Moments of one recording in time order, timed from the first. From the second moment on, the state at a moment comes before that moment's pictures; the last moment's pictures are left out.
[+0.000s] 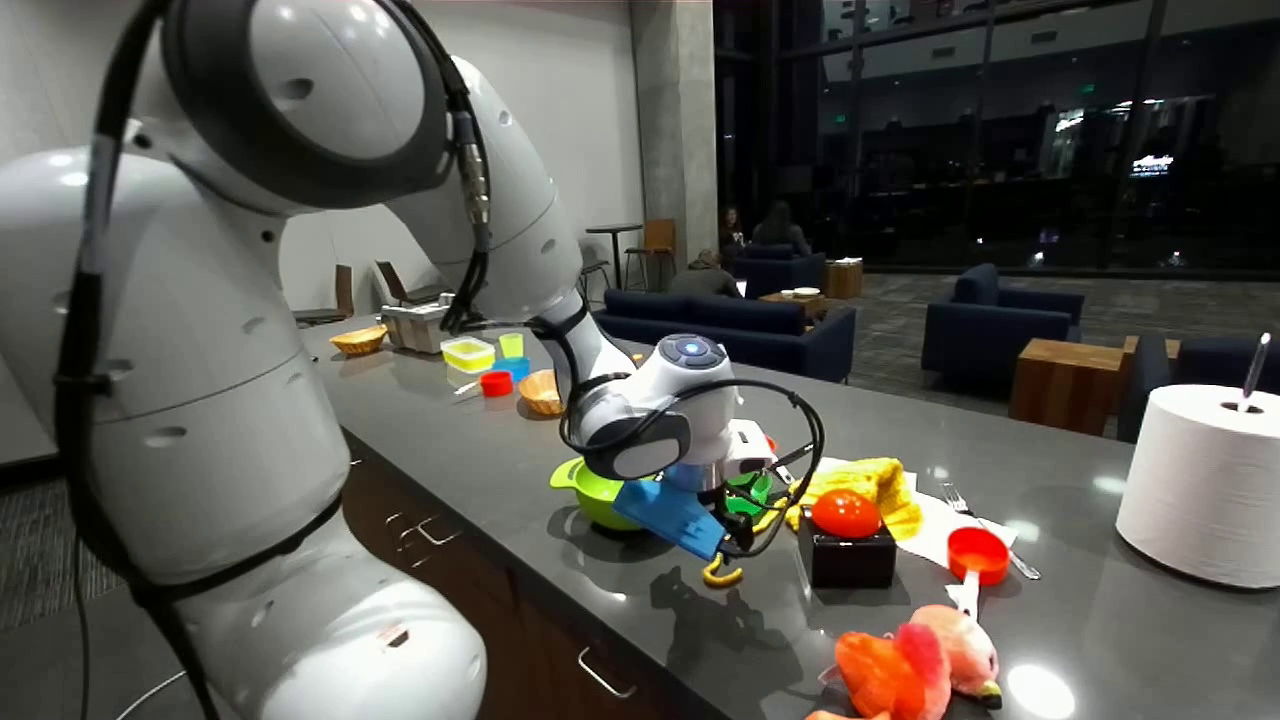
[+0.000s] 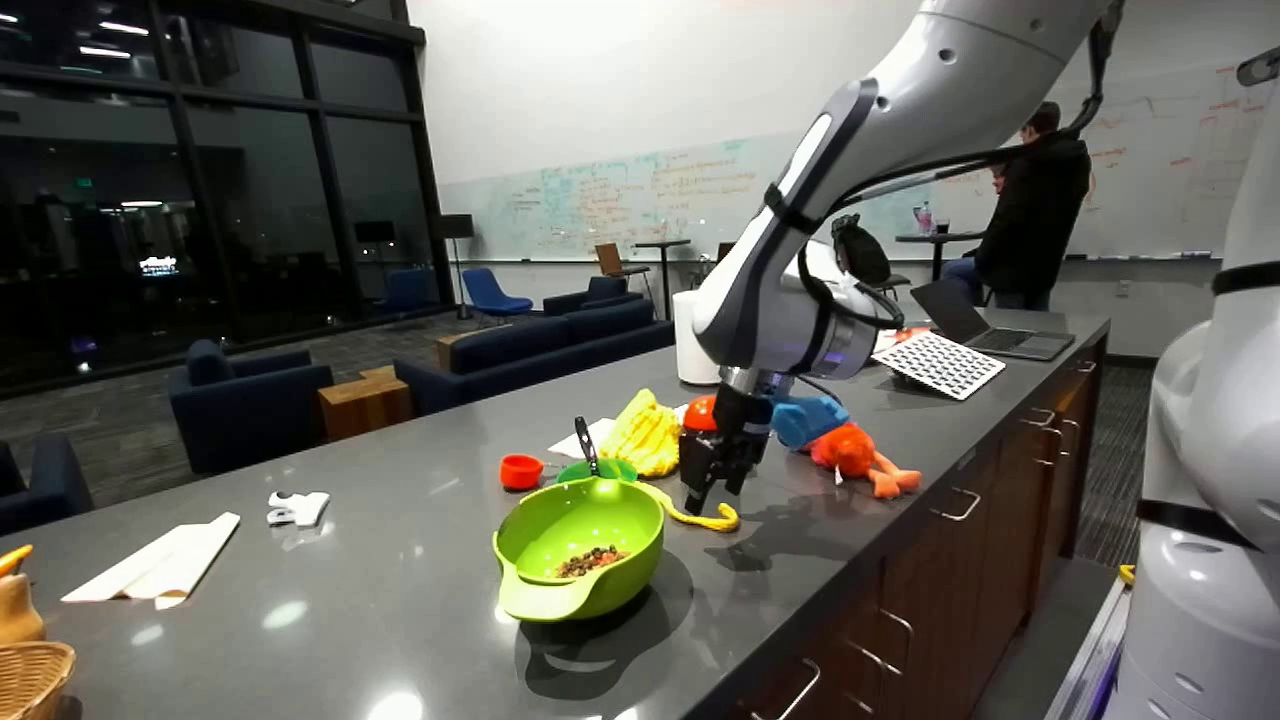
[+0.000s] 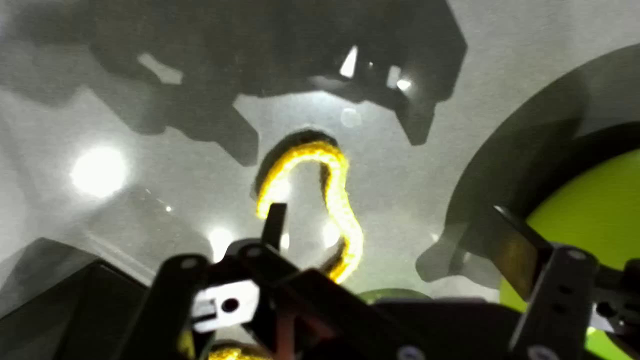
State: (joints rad) arm 0.22 -0.11 -0.11 -2.73 0.62 2.87 -0.62
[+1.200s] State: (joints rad) arm 0.25 0.04 -0.13 -2.72 0.20 3.04 -0.31
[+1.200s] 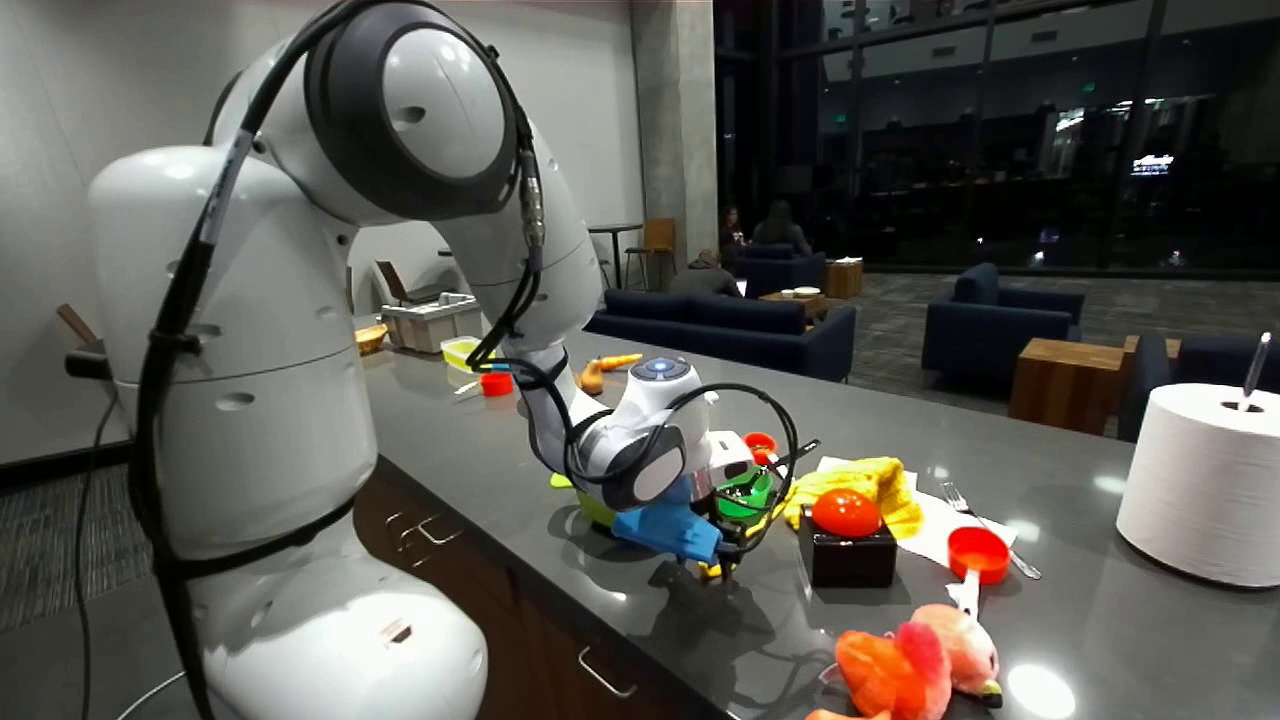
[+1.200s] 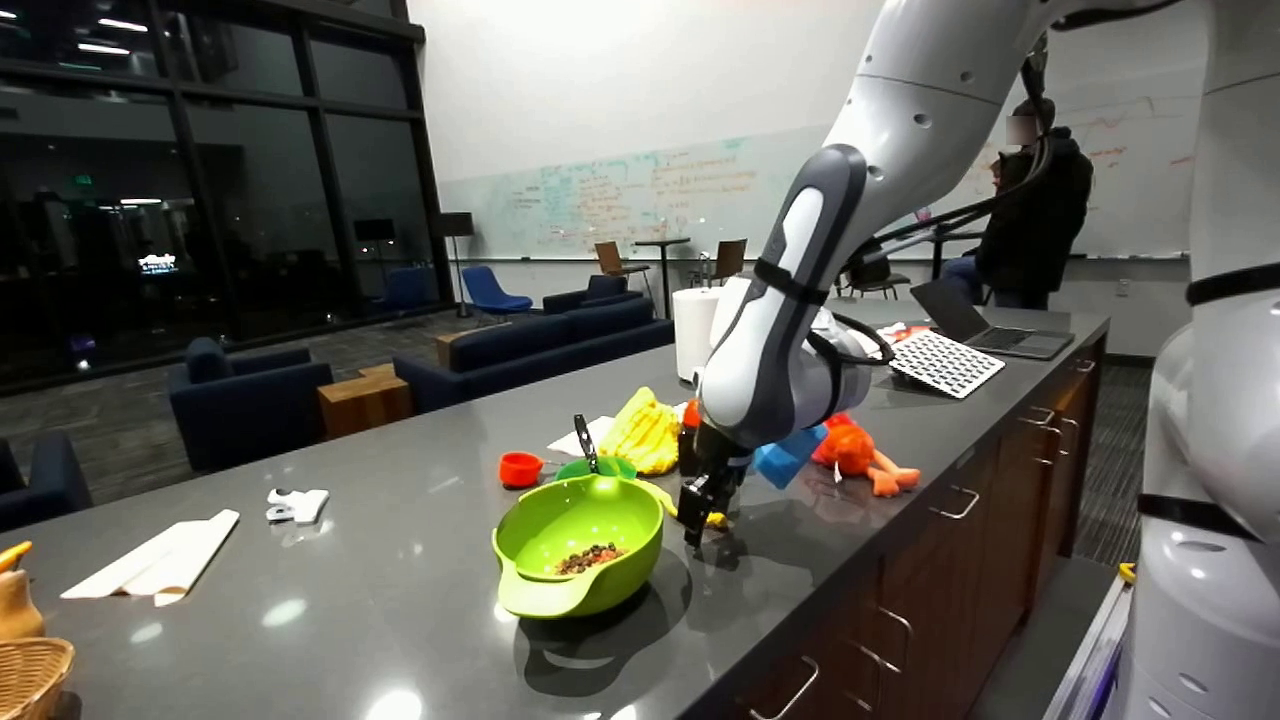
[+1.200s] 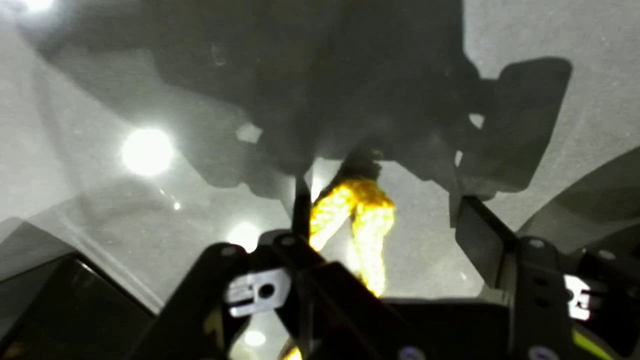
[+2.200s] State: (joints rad) arm 0.14 0.02 -0.02 -2.69 -0.10 2.97 -0.09
